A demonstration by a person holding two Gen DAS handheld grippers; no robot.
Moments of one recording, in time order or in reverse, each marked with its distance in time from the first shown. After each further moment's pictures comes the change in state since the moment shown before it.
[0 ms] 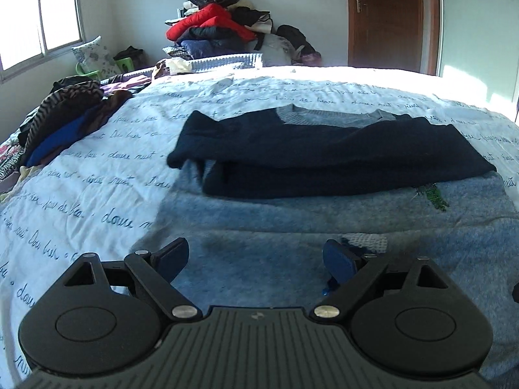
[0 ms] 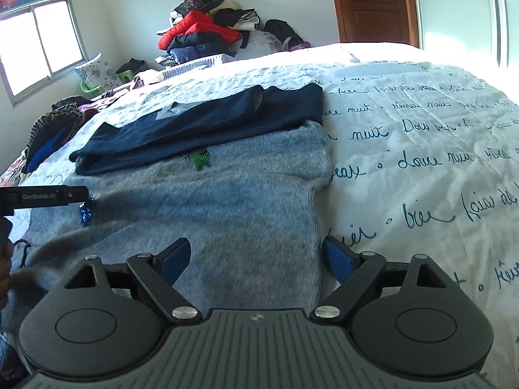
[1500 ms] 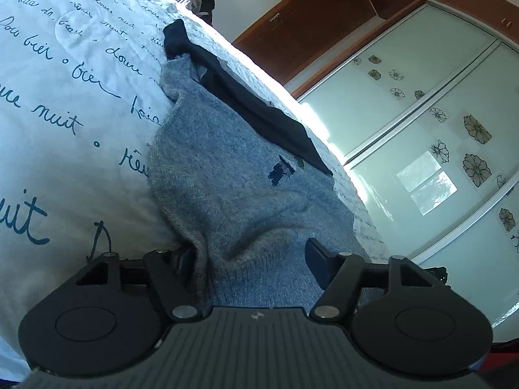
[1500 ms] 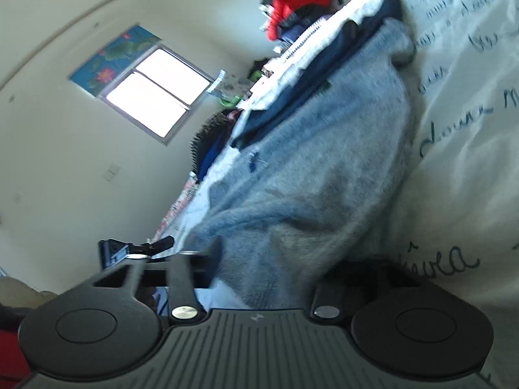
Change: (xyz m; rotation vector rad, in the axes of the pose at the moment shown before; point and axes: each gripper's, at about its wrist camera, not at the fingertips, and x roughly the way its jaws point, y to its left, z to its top) left arm -0.019 0.180 -0.109 -0.429 0.134 -0.870; right arm -0.020 -0.047 -0.060 0.331 0.117 0.717
